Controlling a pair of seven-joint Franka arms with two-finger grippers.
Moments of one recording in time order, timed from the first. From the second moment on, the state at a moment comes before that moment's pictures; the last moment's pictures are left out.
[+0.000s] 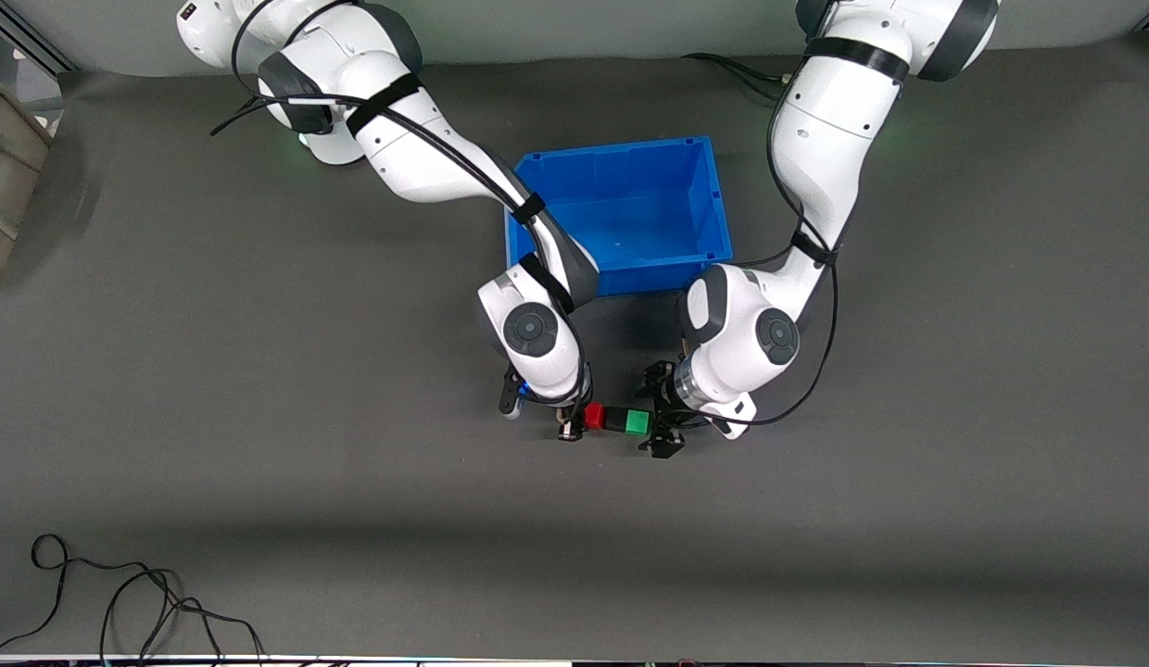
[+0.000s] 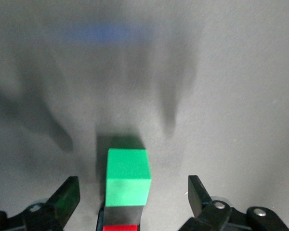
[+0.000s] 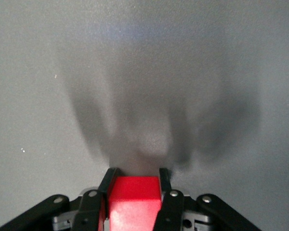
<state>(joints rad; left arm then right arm) -0.53 0.79 -0.01 -1.61 -0.72 2.67 -1.52 0.78 1.06 -0.17 -1.14 0.25 2.35 2.32</state>
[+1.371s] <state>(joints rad) 0.02 0.47 0.00 -1.60 -0.29 1.92 -0.92 0.75 0.94 -0.19 -1.02 0.24 2.20 2.18</state>
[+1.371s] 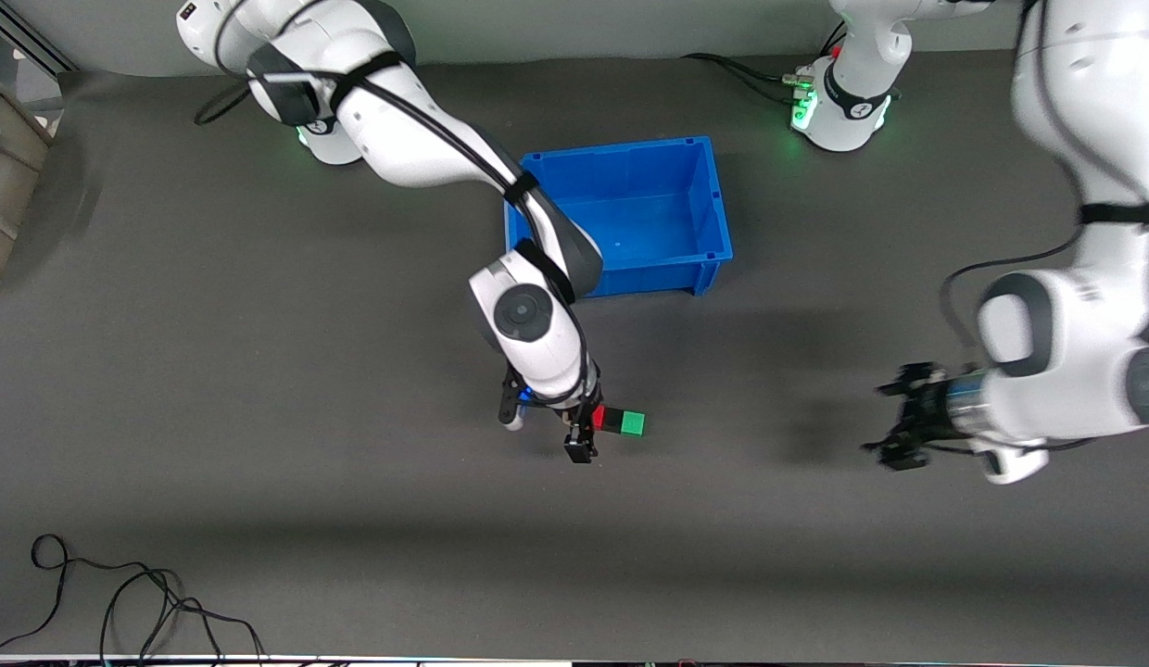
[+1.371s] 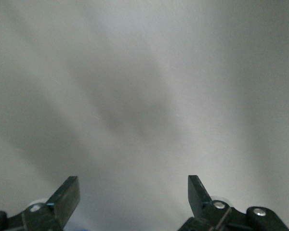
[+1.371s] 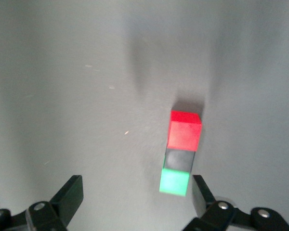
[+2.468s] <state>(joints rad) 0.07 0.11 -0.03 -1.57 -0.06 1.61 -0.18 0.33 0.34 -0.27 -1.13 0.25 1.36 0.71</state>
